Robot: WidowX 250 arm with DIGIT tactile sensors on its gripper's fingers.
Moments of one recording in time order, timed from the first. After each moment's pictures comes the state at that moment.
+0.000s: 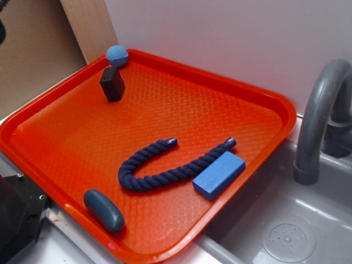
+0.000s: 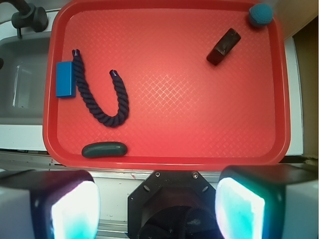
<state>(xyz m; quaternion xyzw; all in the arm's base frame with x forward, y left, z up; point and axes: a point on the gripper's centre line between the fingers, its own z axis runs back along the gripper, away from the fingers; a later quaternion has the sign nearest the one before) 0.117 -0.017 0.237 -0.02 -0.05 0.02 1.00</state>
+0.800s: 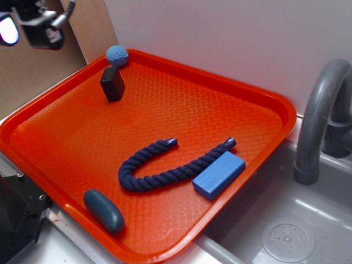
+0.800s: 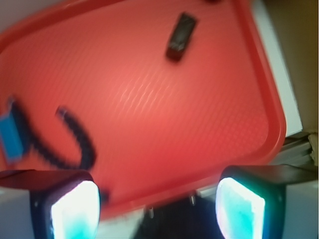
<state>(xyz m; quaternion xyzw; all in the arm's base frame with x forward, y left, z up) 0.176 0.033 0.184 0.01 -0.02 0.23 0.97</state>
